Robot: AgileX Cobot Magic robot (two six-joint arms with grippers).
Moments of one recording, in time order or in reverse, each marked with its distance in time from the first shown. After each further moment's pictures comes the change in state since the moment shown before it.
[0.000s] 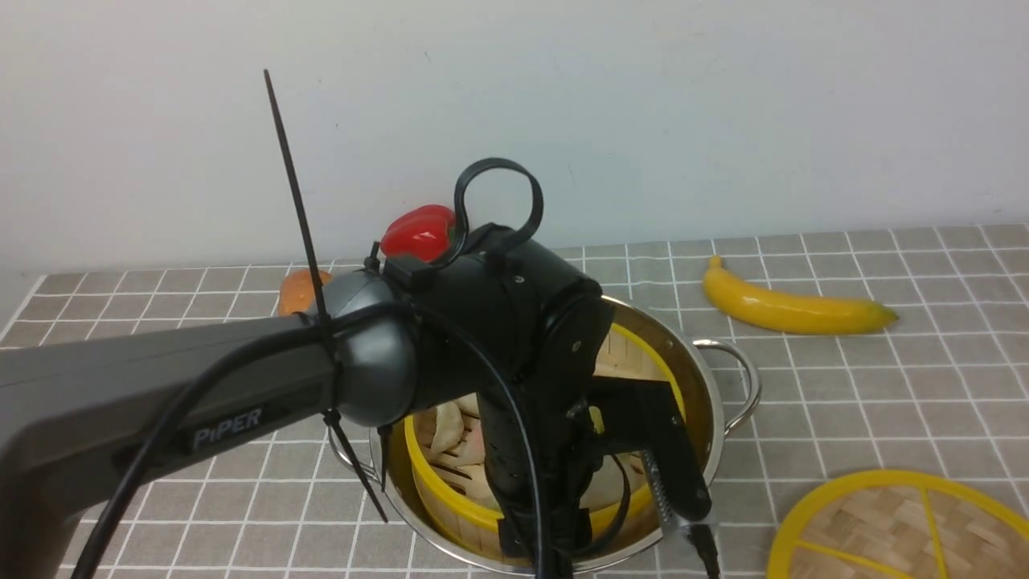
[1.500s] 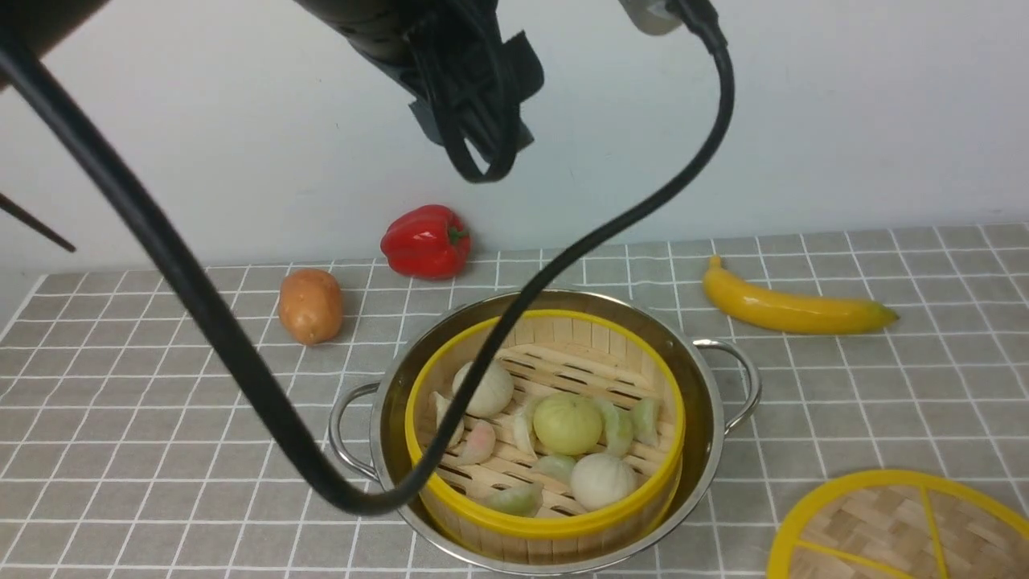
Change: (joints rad) right arm 0.000 0.000 0.000 0.000 0.000 0.000; left arm 0.000 -0.281 -0.517 0.445 0.111 -0.303
